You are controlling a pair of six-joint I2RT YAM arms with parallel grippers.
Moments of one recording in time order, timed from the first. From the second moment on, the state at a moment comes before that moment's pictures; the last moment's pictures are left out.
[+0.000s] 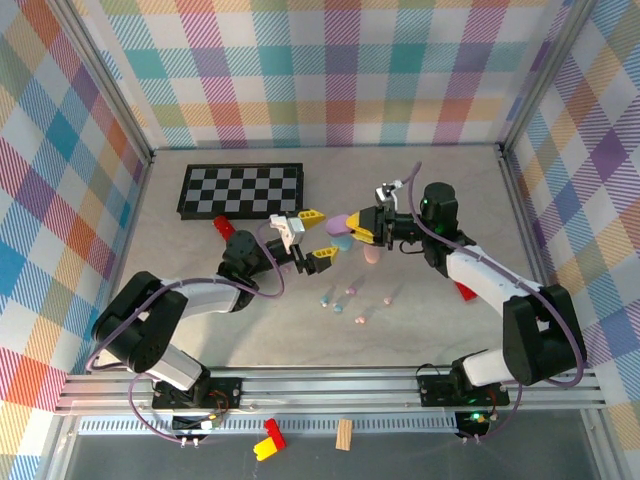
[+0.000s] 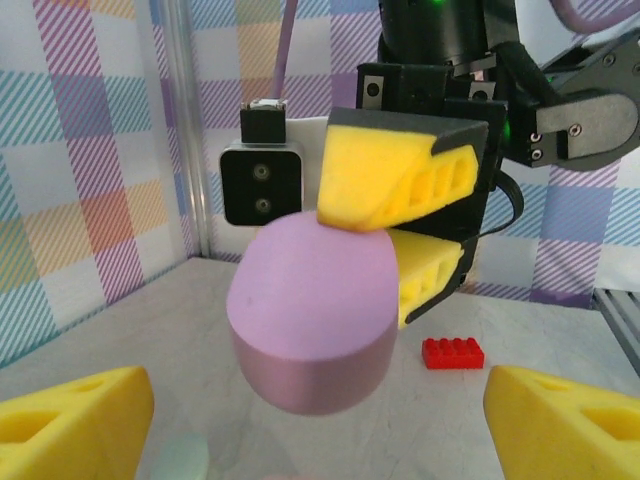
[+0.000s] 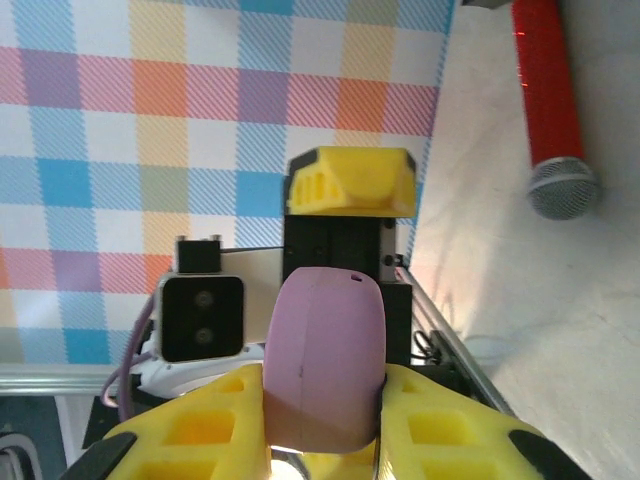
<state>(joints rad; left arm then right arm) -0.56 1.53 0.56 1.16 0.64 -0.06 0.33 1.40 0.81 0.48 -1.13 1.33</state>
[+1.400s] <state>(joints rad) -0.56 1.62 0.76 1.21 0.79 -0.19 0.33 1.40 0.75 0.92 -1.09 1.69</state>
